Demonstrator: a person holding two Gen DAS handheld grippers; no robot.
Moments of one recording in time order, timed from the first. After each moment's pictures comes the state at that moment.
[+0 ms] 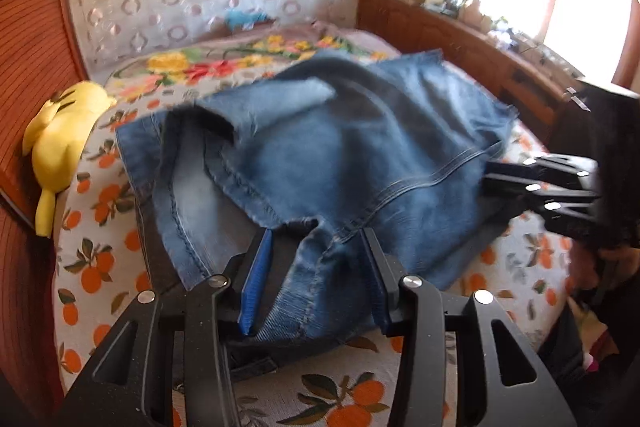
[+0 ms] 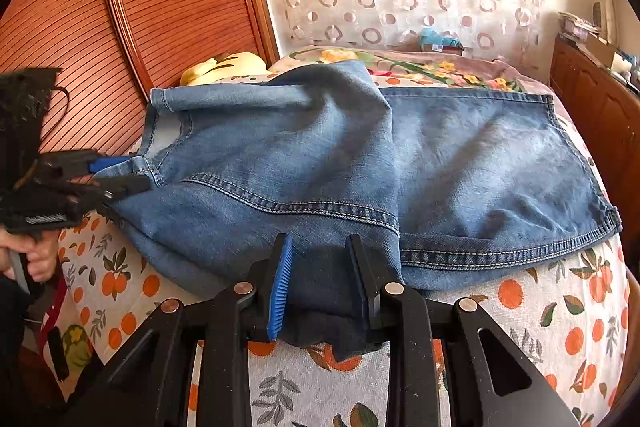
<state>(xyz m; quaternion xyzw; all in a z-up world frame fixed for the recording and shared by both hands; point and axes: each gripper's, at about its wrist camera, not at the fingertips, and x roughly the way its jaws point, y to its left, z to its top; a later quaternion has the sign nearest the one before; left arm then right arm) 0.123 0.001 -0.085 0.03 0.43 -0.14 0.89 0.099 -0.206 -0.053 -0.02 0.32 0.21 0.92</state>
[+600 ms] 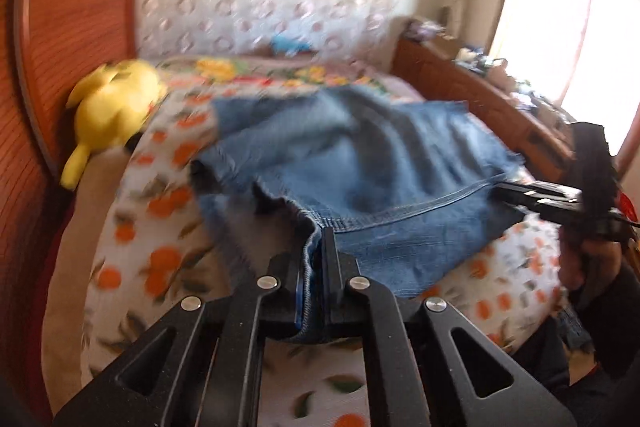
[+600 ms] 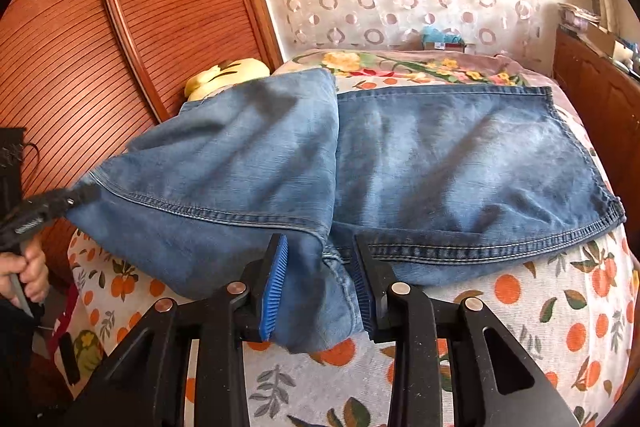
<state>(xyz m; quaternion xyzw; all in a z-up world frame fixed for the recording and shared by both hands) 0.057 0.075 -0.083 -0.06 0.37 -0.09 0.92 0.095 -0.219 -0.054 0.00 0.32 0.23 0.92</state>
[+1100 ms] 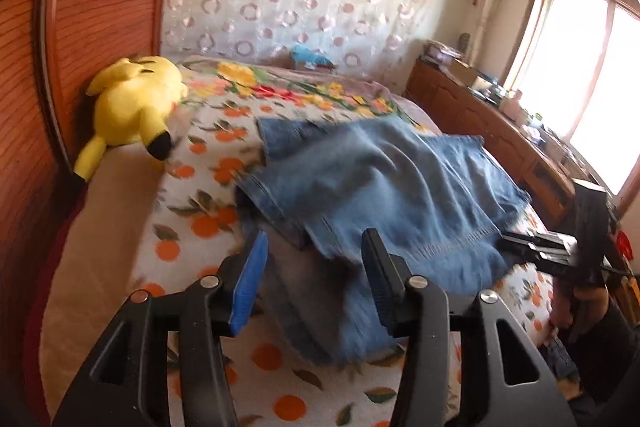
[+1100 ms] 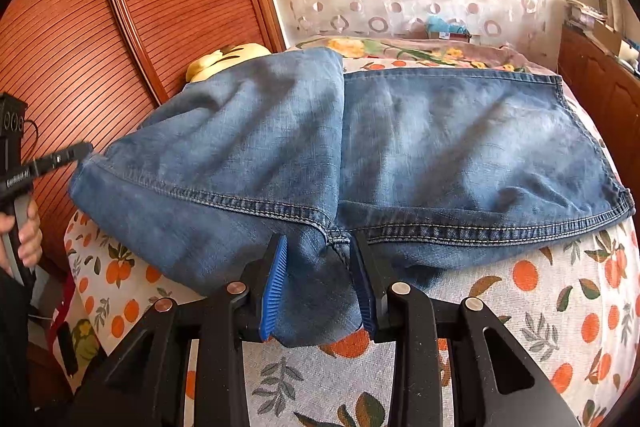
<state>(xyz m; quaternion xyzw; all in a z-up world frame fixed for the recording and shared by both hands) 0.063 0.117 -0.065 -0.11 0.34 -0.07 0.93 0.105 -0.207 -0.061 0.00 0.34 0.22 0.91</state>
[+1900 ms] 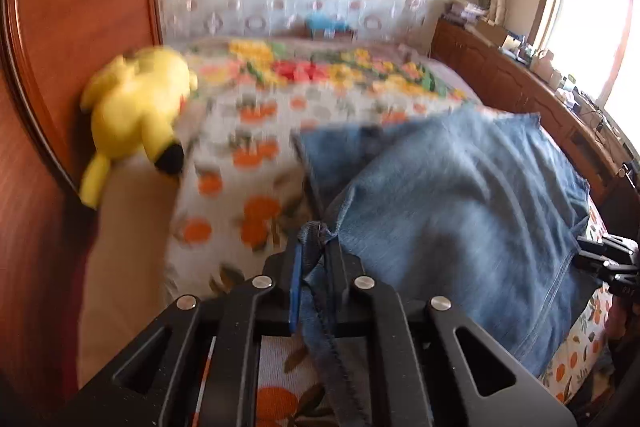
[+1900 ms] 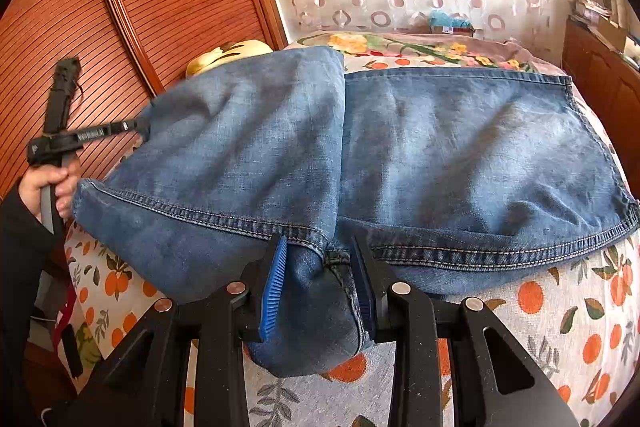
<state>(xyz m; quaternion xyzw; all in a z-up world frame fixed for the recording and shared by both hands) 0.168 0.130 -0.079 -0.04 0.39 -0.04 0.92 0.126 -0.198 -0.061 0.00 0.35 0.23 0.91</state>
